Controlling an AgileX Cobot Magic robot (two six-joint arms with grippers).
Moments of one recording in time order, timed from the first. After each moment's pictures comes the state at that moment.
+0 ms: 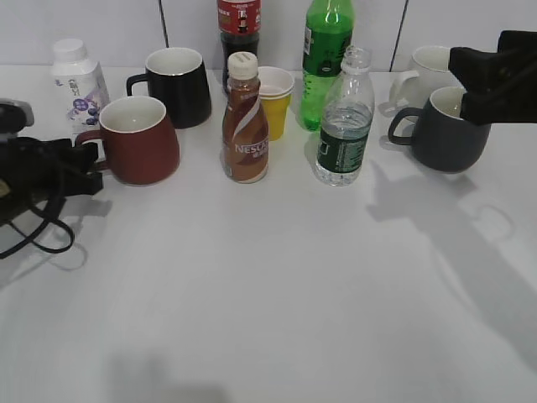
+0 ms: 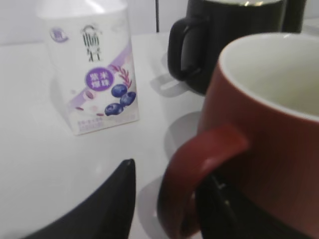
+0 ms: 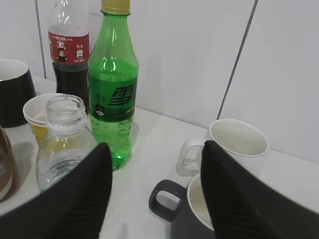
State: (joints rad) left arm -0.18 1.85 -0.53 0.08 -0.94 -0.04; right arm 0.29 1.28 -0.53 -0.07 -0.56 -0.06
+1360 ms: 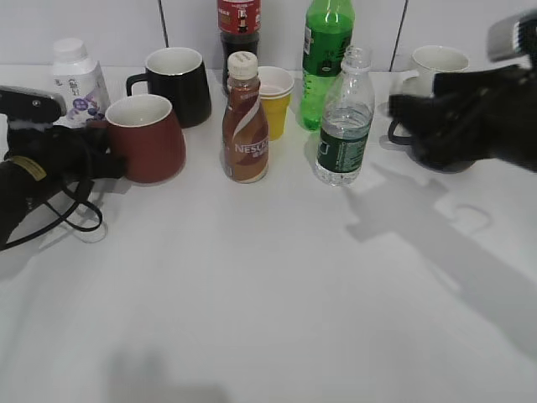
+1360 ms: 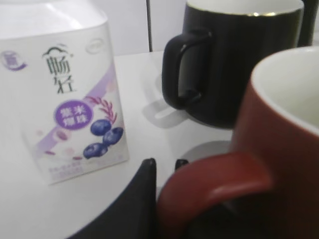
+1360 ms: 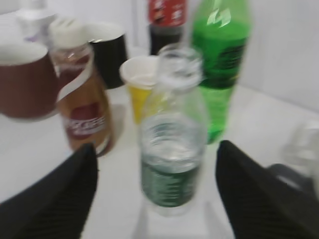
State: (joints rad) left arm -0.18 2.01 -0.70 0.11 -1.00 -0.03; right arm 0.29 1.40 -0.53 -0.57 -0.65 0.38
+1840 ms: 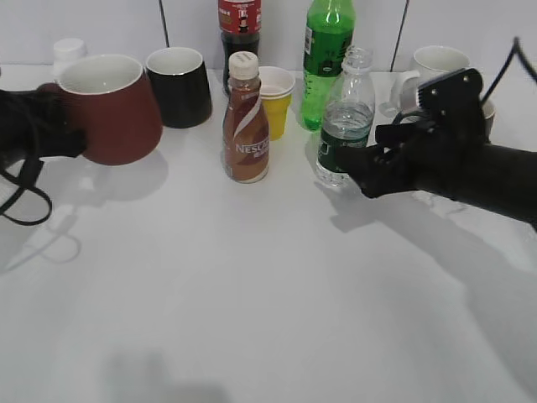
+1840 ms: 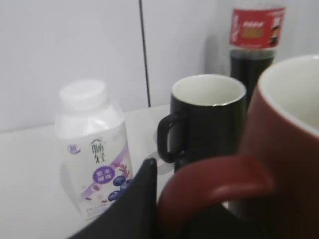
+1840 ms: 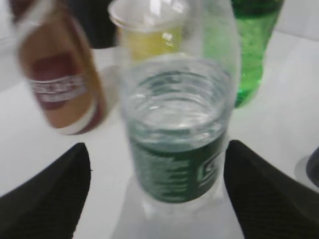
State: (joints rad) left arm -0.18 1.62 -0.51 0.16 -0.90 -0.03; right arm 0.29 1.80 -0.65 -0.54 -0.82 0.35
